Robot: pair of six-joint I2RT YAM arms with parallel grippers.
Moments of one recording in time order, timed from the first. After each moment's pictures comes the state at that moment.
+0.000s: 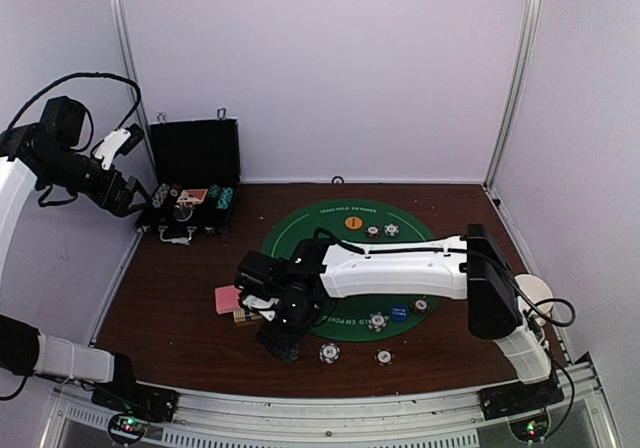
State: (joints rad) left arm 0.01 1.20 1.60 -1.29 0.32 0.47; right arm 1.25 2.29 2.00 -1.00 -0.03 0.26
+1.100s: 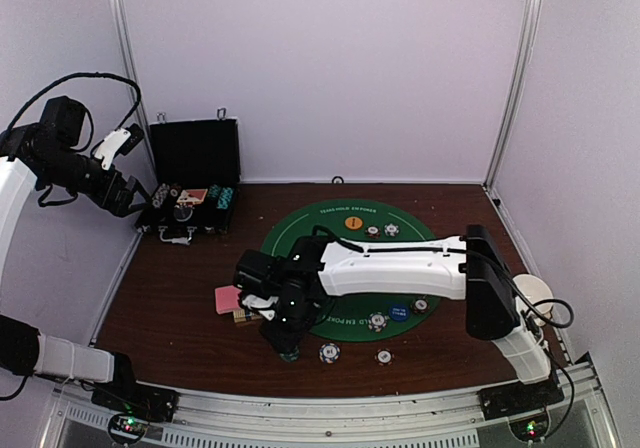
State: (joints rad) left arm 0.01 1.20 1.60 -1.29 0.32 0.47; right arm 1.25 2.31 2.04 -1.05 -0.03 0.25
